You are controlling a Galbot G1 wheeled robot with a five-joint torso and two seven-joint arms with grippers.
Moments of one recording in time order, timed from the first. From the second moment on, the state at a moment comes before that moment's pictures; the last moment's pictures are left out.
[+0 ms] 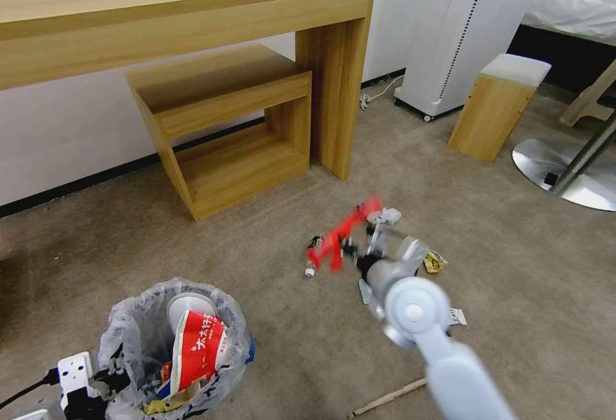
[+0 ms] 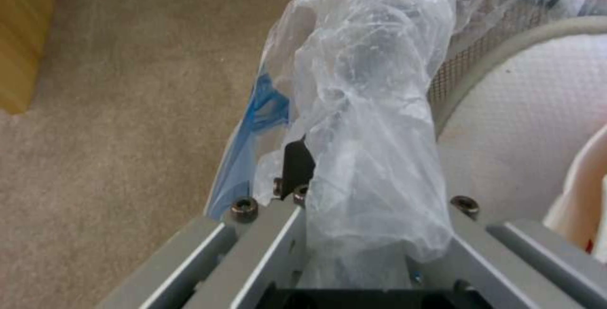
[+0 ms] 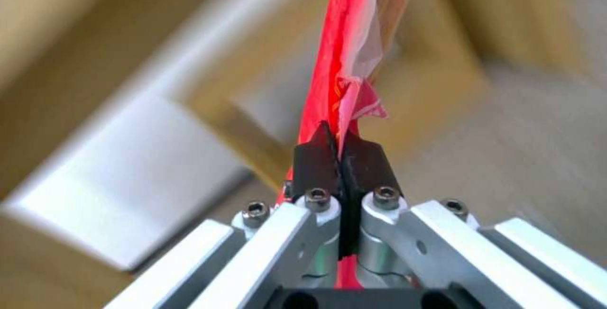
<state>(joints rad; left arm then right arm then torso) 2.07 -1.34 -0.86 -2.42 -0.59 0.37 -0.31 -1.04 1.18 0.14 2.12 1.02 -0.25 0.25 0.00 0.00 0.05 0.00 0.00</state>
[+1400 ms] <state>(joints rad) 2.06 -1.30 -0.92 -2.45 -0.77 0.43 -0.33 -0.71 1.22 -0.49 1.85 1.08 -0.13 -0.10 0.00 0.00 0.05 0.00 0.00</state>
